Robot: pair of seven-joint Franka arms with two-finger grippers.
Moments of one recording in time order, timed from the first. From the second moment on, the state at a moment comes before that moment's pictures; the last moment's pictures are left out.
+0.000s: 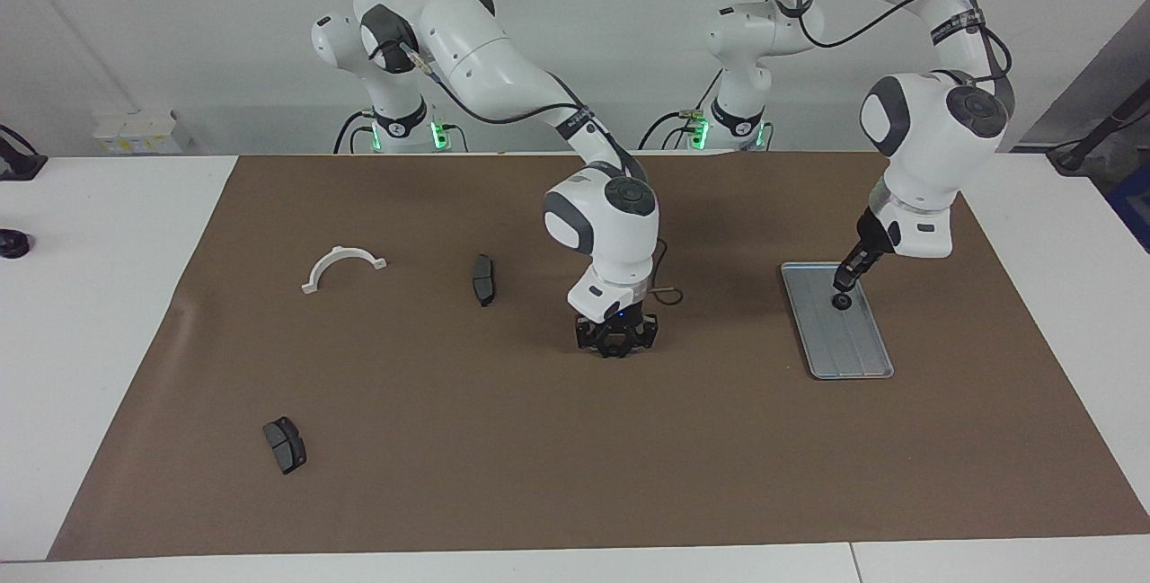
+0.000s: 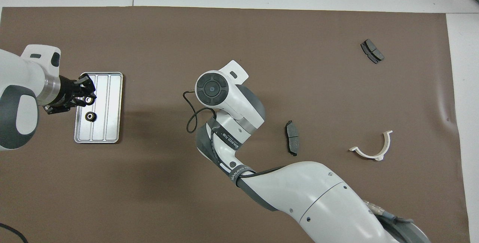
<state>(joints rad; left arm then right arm) 0.04 0.08 -0.07 -1.98 -0.02 2.10 -0.63 0.60 0.81 0.05 -1.29 -0.23 2.24 0.80</state>
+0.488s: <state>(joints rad) -0.07 0.07 -0.08 -1.94 -0.02 2.08 -0.65 0.52 0.79 0.05 -1.29 -0.23 2.24 0.81</state>
